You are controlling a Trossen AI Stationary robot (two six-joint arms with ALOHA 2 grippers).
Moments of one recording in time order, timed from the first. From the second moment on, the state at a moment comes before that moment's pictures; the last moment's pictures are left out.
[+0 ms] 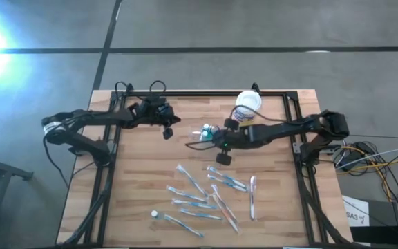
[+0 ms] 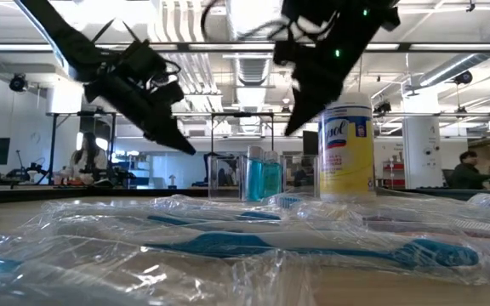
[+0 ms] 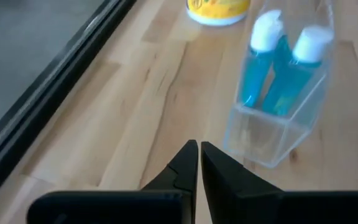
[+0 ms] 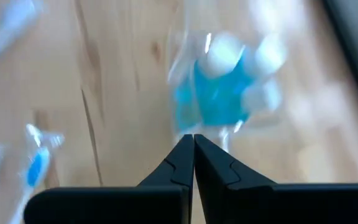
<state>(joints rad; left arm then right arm) 0.55 1.35 0.59 0.20 0.19 0.21 -0.01 1.63 1.11 -0.44 0.33 0.11</state>
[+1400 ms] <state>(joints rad) 0.56 1.54 0.64 0.29 0.27 0.25 -0.33 1.73 1.16 -0.36 -0.06 -0.09</state>
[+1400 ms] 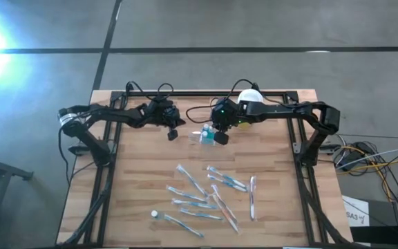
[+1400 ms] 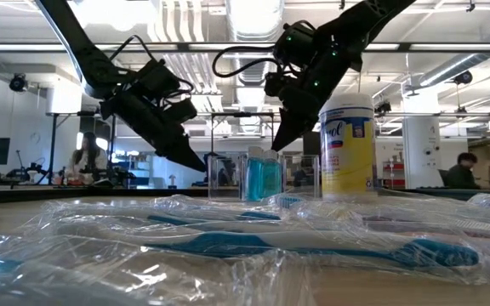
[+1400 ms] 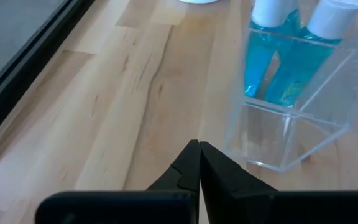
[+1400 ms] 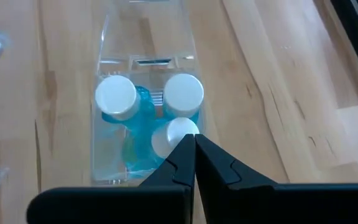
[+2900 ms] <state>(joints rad) 0.50 1.58 0.64 0.32 0.21 0.25 -0.18 1.67 1.16 -0.28 0.00 -0.02</state>
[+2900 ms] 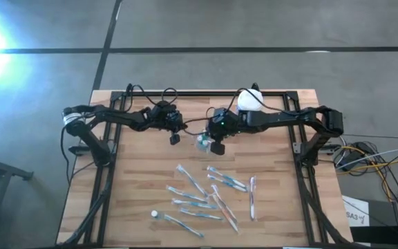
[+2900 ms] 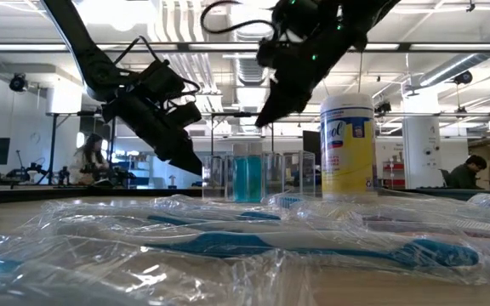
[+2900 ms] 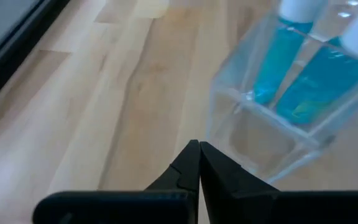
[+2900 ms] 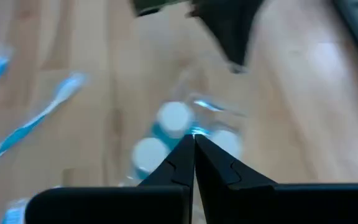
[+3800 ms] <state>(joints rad) 0.50 1.57 0.64 0.31 0.20 0.20 0.12 1.87 1.15 -0.29 0.28 0.41</state>
